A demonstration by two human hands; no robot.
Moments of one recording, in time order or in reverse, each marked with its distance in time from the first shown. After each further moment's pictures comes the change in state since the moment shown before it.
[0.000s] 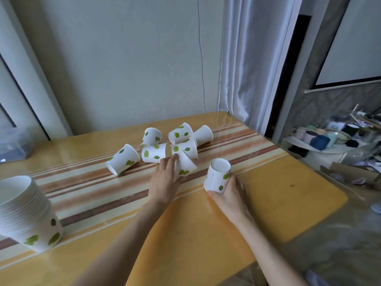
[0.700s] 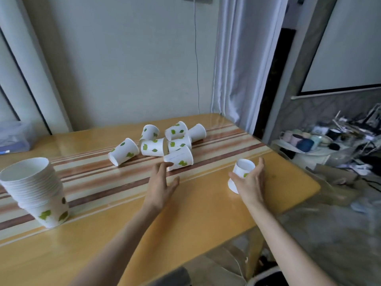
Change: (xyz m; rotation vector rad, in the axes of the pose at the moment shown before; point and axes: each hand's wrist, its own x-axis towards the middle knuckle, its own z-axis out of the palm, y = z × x) left_hand -0.058 0.022 -0.030 -0.334 -0.048 -0.097; right_hand -0.009 0.021 -0.057 0.188 0.288 0.170
